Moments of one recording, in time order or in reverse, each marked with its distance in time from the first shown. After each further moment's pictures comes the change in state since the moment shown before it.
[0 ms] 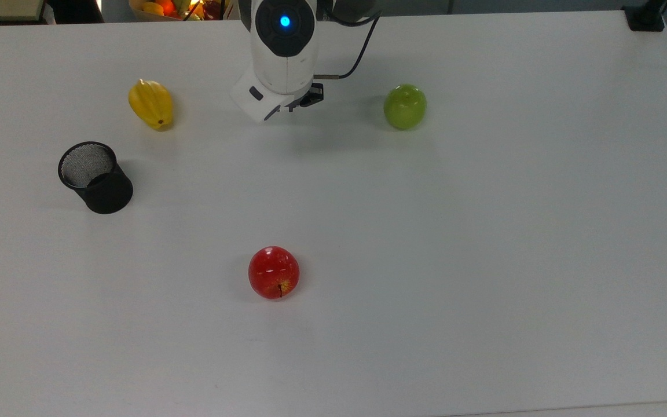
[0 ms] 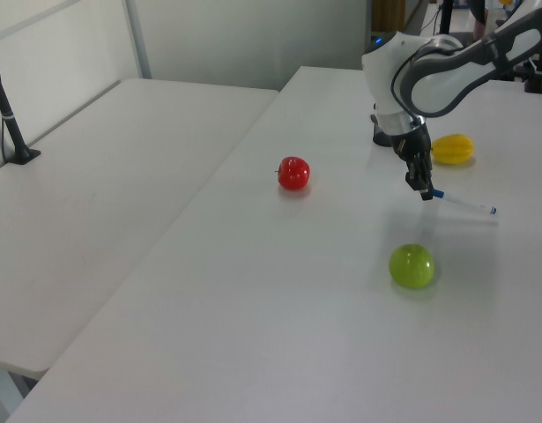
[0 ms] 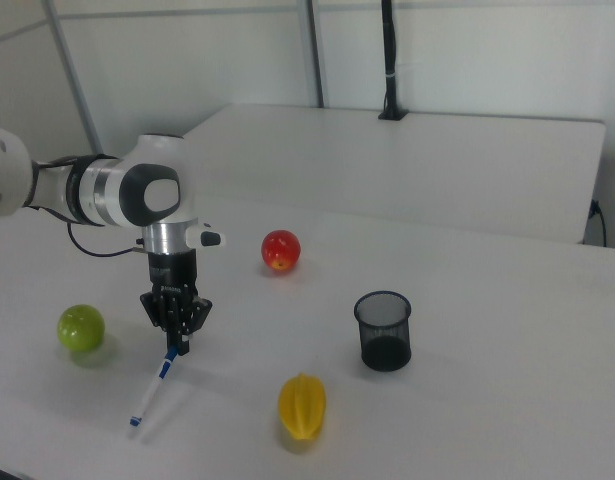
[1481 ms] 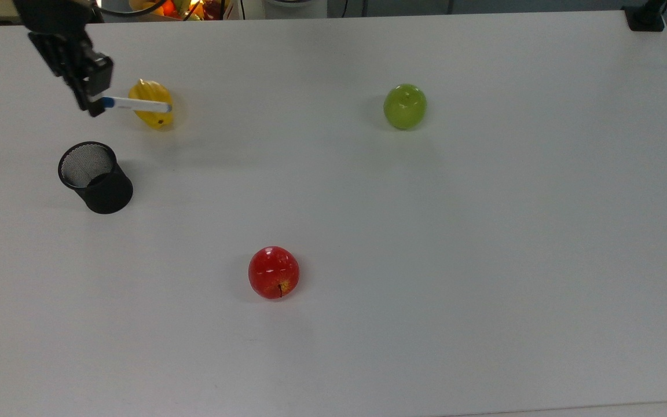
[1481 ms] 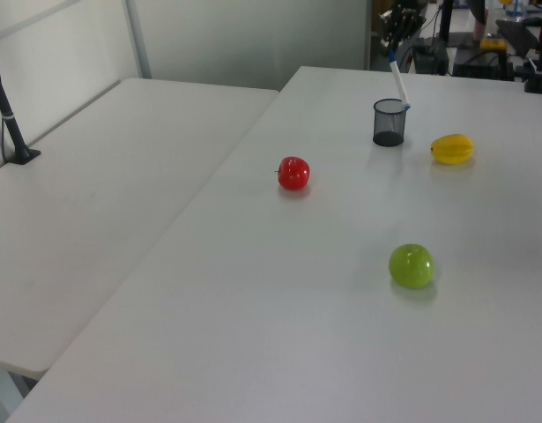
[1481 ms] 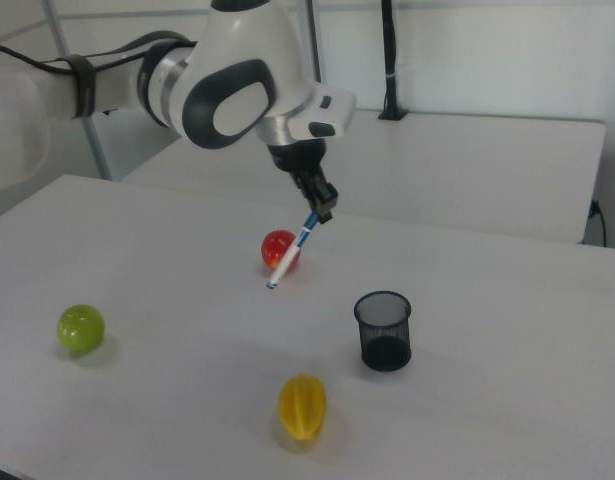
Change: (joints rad) arm -0.274 -0.067 -0.128 0.331 0.202 0.255 0.187
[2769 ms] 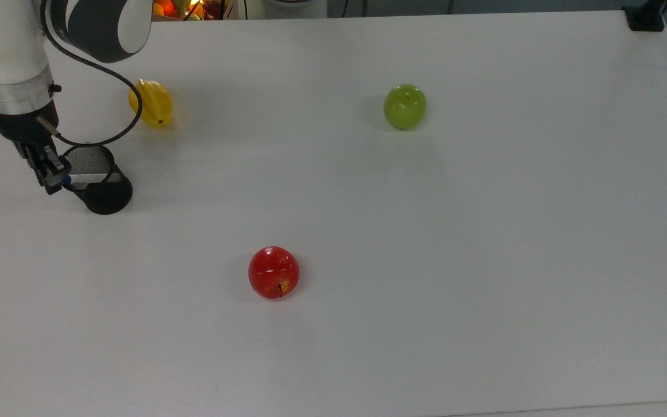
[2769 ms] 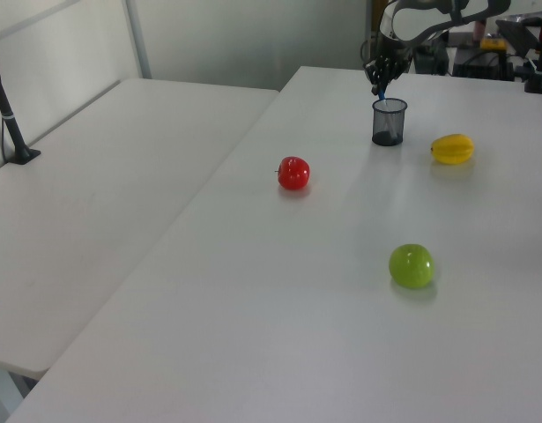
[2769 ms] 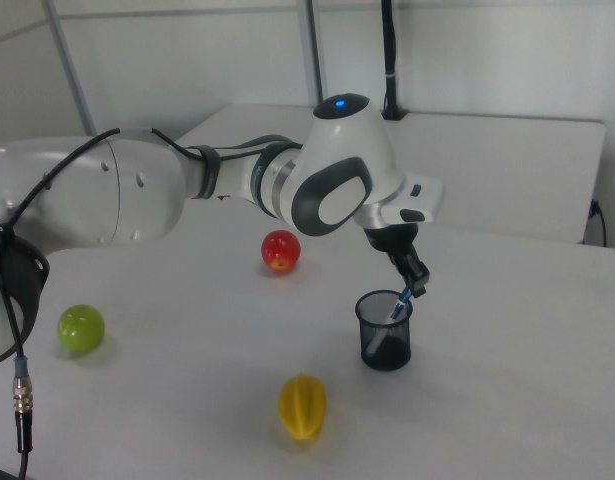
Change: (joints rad) arm -0.116 0.360 0.002 0.173 -0.094 0.187 0.065
